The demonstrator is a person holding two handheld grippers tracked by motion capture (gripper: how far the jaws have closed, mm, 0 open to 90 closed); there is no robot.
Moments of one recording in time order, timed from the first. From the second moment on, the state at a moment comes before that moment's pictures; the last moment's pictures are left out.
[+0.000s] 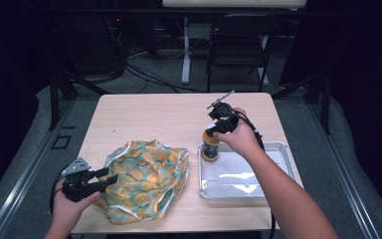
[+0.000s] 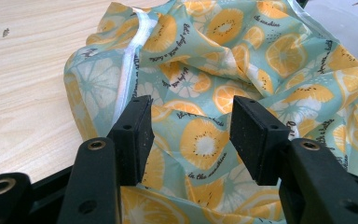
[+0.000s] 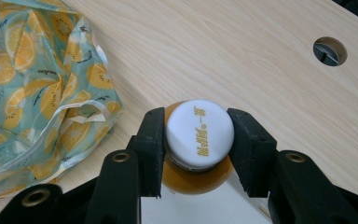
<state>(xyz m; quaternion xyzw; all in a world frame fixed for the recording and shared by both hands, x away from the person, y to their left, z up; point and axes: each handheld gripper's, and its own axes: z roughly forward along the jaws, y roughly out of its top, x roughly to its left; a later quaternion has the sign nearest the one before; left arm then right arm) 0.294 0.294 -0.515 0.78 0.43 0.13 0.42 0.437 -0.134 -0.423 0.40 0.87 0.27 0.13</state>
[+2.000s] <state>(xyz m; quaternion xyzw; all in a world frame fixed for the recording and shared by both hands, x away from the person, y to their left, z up) 0.293 0.296 -0.514 0.78 0.44 0.13 0.43 0.436 -0.142 -0.420 0.43 0.84 0.30 0.14</state>
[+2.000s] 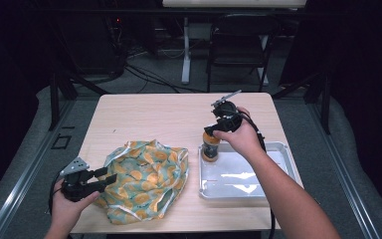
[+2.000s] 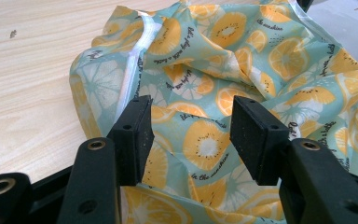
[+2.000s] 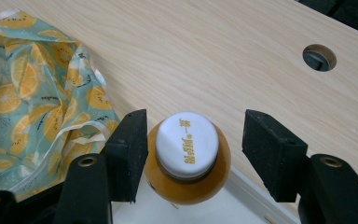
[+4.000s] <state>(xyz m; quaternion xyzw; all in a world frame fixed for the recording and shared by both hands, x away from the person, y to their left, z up) 0.293 0.296 -0.516 0.78 0.44 0.13 0.42 0.357 -0.178 -0.414 0.41 0.81 0.39 0.14</state>
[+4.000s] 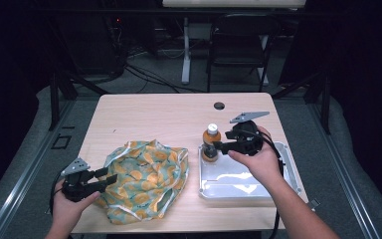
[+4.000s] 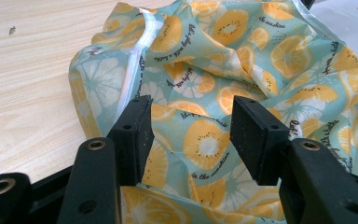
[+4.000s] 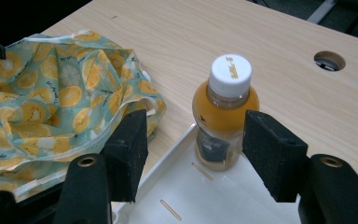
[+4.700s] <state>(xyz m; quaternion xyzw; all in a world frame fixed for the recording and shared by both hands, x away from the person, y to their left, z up) 0.293 0.296 -0.516 0.78 0.44 0.13 0.42 0.328 -0.195 -0.460 0.43 0.79 0.41 0.13</state>
